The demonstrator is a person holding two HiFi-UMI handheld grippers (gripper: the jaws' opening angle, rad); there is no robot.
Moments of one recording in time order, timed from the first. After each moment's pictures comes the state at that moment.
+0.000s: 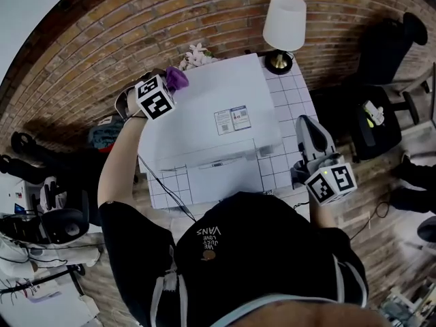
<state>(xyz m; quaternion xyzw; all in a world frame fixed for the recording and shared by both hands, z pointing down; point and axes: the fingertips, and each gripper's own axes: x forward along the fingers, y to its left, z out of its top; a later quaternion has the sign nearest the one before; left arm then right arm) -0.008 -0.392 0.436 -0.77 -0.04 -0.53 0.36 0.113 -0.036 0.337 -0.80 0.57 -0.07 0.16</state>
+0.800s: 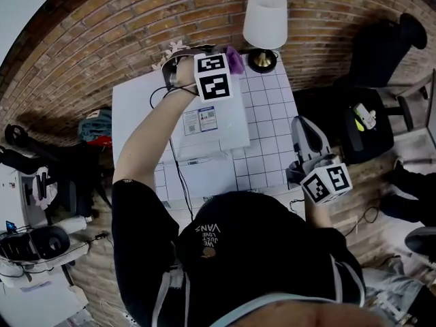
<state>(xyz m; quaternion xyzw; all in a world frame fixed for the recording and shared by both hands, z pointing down) 0.189 -0.229 0.431 -0.75 -0.14 -0.47 0.44 0.177 0.009 0.357 -0.79 0.59 -0.09 0.16</state>
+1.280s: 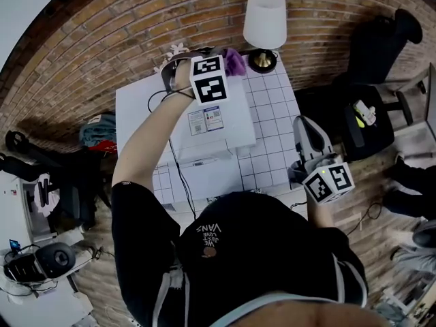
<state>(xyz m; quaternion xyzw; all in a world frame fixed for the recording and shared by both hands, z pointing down) 0.176 -0.221 0.419 -0.77 -0.16 -0.44 0.44 0.163 0.009 0.349 -0.80 0.58 -0.09 0.15</state>
